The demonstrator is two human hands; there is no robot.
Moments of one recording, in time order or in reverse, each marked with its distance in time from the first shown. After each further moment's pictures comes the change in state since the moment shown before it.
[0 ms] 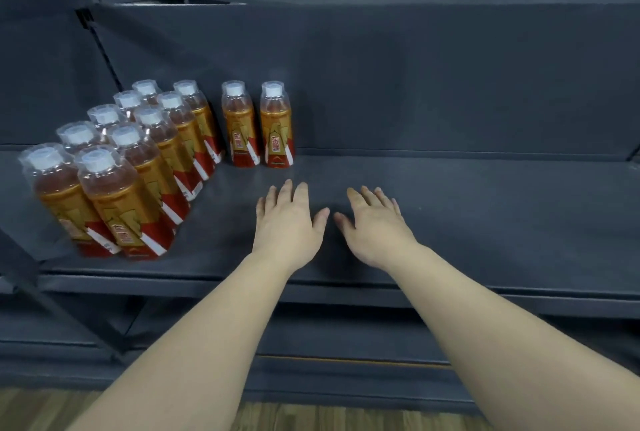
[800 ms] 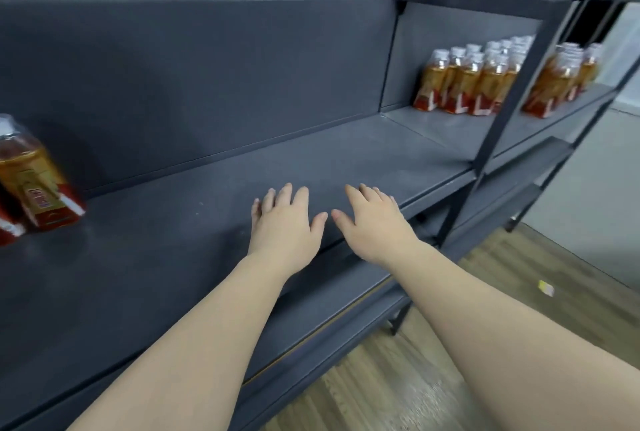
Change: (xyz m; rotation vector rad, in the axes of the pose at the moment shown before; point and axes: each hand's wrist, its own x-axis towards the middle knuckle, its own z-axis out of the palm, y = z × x) left_hand -0.017 0.170 0.054 -0.026 -0.207 0.660; right_hand -0.129 0.139 -0.033 -0.043 0.303 0.587
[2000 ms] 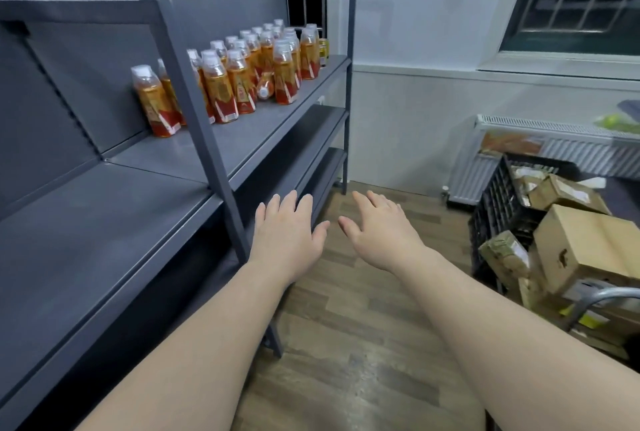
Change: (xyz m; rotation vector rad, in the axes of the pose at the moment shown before) left_hand 0.060 0.423 0.121 0.057 -0.084 0.691; right_hand -0.127 0.396 -0.114 0.072 0.132 0.655
